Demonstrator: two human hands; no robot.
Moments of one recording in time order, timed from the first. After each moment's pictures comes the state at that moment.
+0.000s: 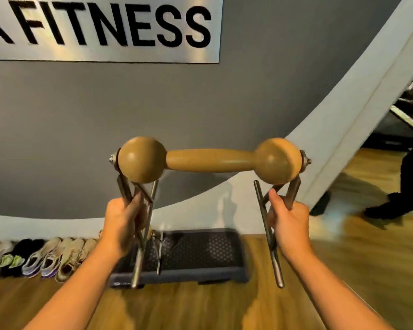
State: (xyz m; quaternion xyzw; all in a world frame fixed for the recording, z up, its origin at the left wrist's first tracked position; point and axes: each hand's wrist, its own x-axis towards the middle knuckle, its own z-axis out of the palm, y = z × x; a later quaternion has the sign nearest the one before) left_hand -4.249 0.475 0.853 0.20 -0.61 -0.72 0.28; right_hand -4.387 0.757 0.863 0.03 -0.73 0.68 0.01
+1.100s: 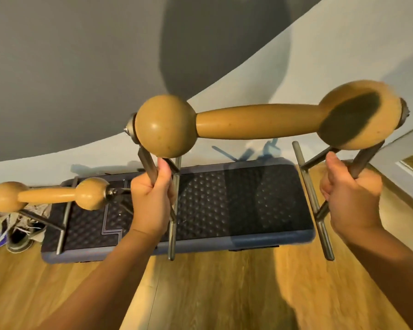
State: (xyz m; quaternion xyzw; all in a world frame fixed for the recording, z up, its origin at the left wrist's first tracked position) left_hand -4.485 0.373 0.291 0.30 -0.64 -0.67 0.23; right_hand -4.614 0.642 0.296 -0.10 -0.77 0.63 -0.05
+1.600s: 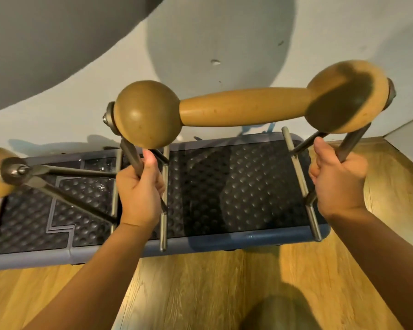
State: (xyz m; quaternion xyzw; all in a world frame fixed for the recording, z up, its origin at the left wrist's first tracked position) left_hand -4.509 0.374 0.128 0.30 -0.62 -0.68 0.25; right_hand -4.649 0.632 0.138 -0.11 -0.75 0.65 -0.07
